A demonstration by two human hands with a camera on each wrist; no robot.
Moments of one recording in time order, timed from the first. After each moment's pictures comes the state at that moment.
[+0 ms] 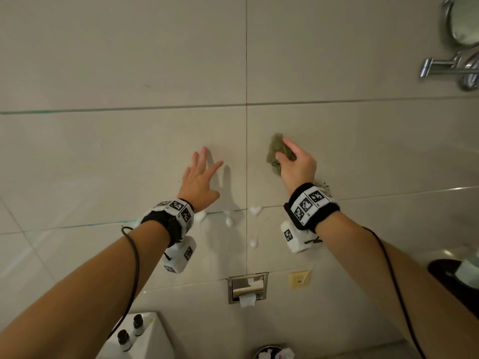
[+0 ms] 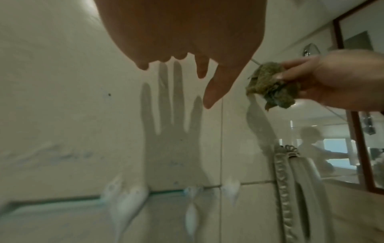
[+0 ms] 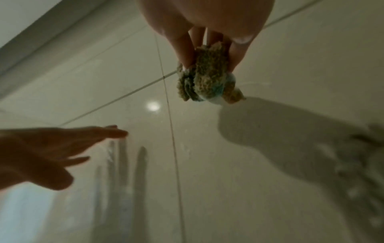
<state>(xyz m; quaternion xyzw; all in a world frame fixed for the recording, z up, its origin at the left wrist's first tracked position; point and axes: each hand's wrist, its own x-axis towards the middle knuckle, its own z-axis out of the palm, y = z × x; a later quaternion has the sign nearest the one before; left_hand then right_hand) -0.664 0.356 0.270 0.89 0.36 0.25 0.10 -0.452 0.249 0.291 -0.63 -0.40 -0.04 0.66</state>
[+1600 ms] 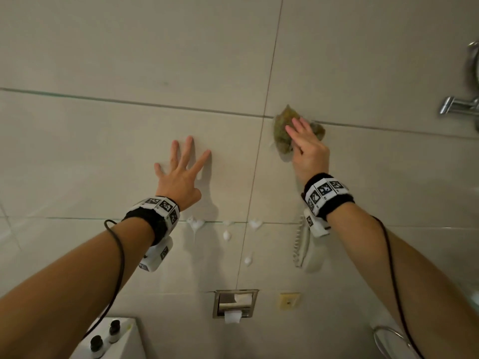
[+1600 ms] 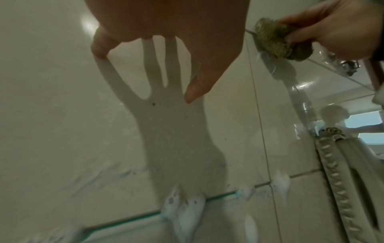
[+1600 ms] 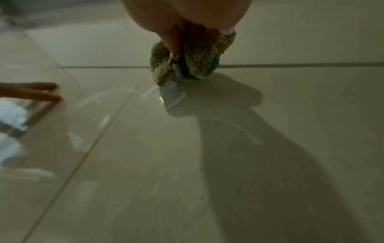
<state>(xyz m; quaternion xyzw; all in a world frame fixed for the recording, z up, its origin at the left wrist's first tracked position) -0.692 0.395 0.274 0.86 0.45 0.23 -0.08 -0.397 0.299 0.335 -0.52 -0.61 -0.36 0.48</state>
